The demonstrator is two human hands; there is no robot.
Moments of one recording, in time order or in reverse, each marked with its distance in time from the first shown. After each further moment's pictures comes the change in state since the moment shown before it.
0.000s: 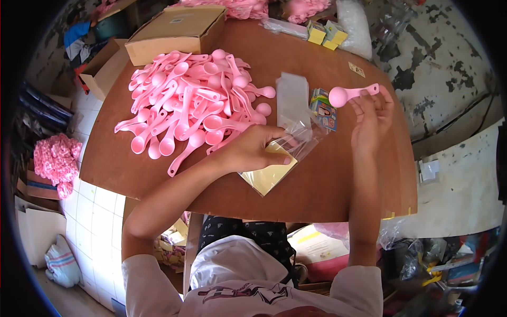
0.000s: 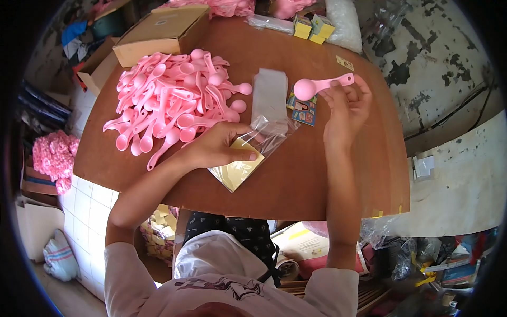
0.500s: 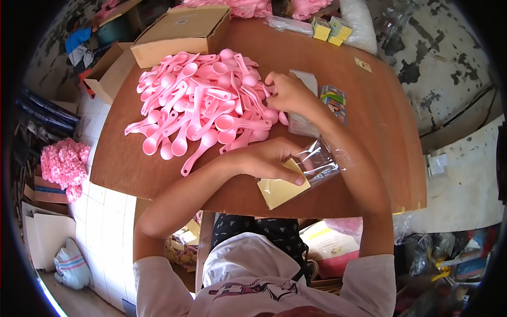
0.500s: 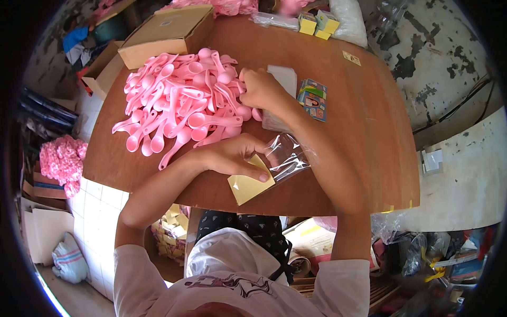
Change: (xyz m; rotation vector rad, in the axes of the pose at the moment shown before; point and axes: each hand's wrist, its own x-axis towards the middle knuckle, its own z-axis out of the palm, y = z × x) left_hand 0.000 -0.004 0.002 -0.126 -0.398 0.112; right_hand -0.008 0.088 0.105 -0.959 -1.025 -0.048
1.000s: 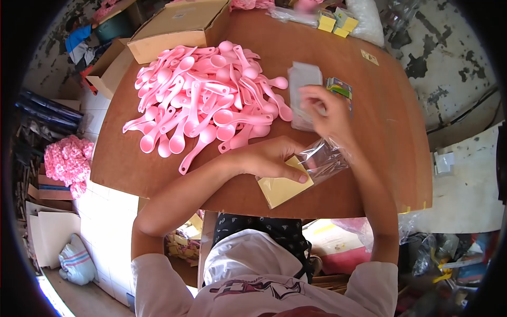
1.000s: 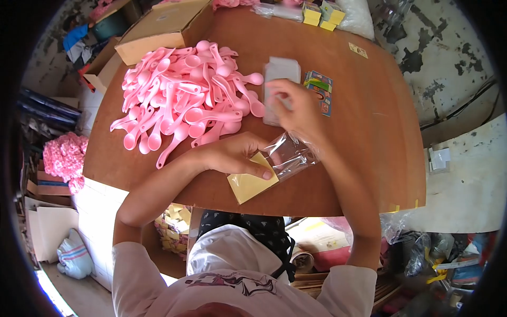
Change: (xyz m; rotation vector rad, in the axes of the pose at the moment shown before) left_hand 0.005 -0.013 0.004 -0.104 0.003 -0.204; right_hand -0.089 0.015 -0.016 0.310 0.356 -0.083
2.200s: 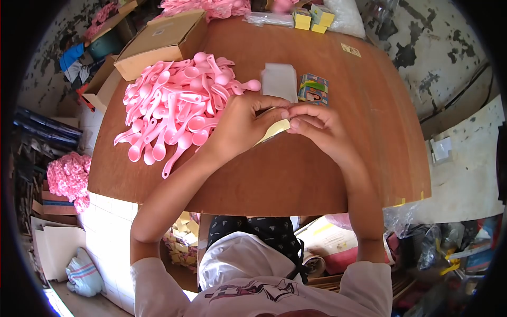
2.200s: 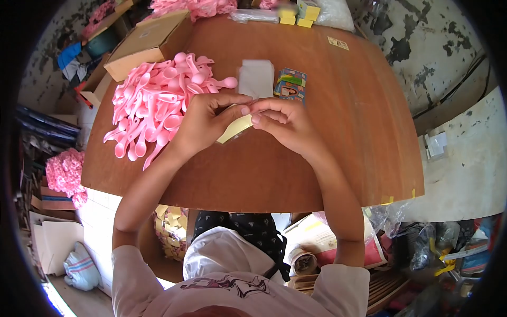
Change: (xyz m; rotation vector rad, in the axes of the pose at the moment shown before) left_hand 0.026 0.044 -0.001 0.428 0.746 0.271; right_hand -0.040 -0.027 -0.052 0.747 -0.210 0.373
